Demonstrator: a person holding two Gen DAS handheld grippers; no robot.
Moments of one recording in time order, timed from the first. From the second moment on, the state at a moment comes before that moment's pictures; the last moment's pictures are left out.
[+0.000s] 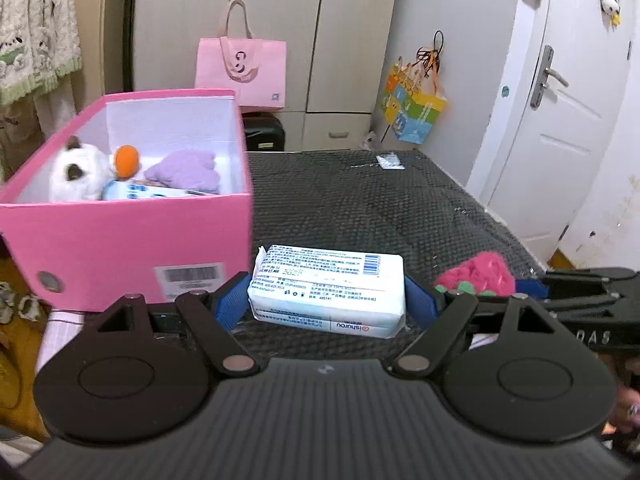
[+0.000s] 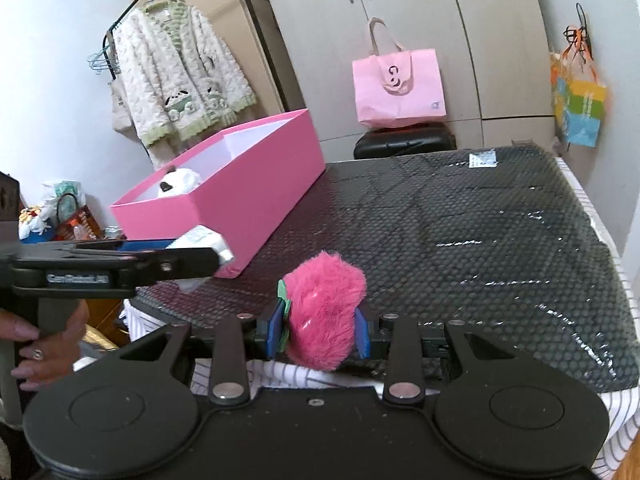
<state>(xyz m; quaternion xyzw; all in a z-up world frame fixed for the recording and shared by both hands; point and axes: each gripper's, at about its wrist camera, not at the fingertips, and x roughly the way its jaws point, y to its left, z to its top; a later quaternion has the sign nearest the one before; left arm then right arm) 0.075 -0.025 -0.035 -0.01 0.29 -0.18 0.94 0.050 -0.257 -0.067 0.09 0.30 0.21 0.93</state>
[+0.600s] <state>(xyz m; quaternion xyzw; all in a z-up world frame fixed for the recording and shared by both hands) 0.065 0.040 0.010 -0.03 0.29 -0.20 0.94 0.061 -0.206 -0.029 0.09 0.28 0.31 0.91</state>
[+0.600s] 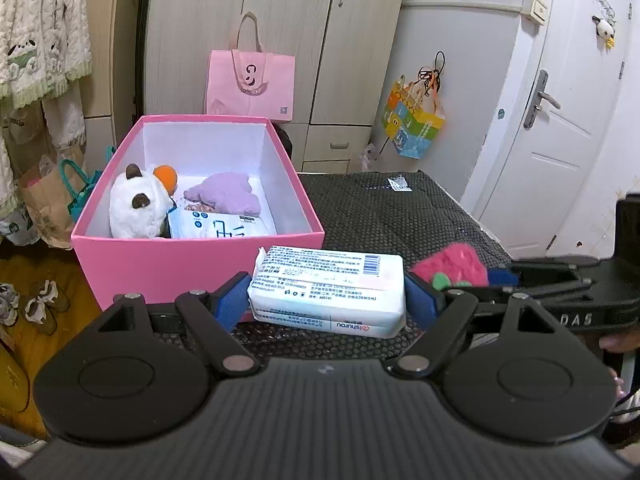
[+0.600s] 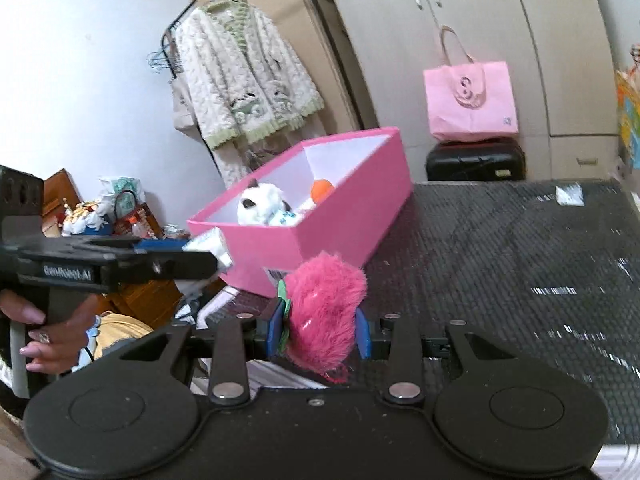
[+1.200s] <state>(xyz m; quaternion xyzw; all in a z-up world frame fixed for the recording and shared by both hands) 0.133 0.061 0.021 0.00 0.26 -0.14 0.96 0.149 -0.150 0.023 0.06 0.25 0.35 0.90</state>
